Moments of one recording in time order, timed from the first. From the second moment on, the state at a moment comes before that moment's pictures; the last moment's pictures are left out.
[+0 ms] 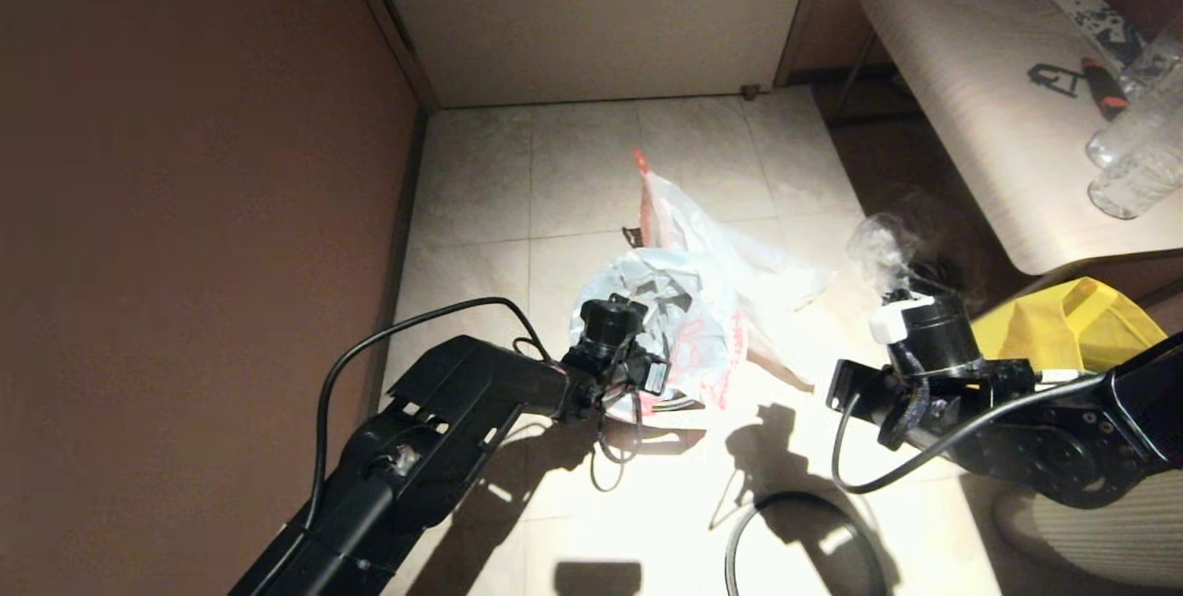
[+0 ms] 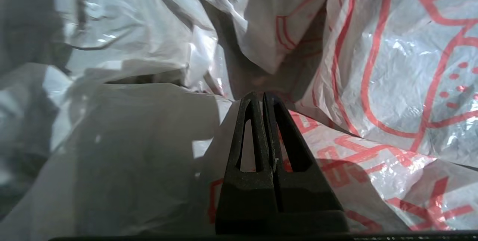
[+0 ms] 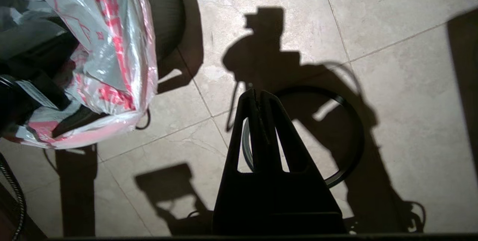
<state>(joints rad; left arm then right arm) -0.55 2.79 -1.99 -0.34 -0.03 0.06 0.41 1.88 -0.82 -0.42 -0.38 0.59</state>
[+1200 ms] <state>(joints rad) -0.40 2.30 -0.88 -1.06 -0.20 -0.42 0.46 2.23 -1.27 -0.40 -0.37 0.36</state>
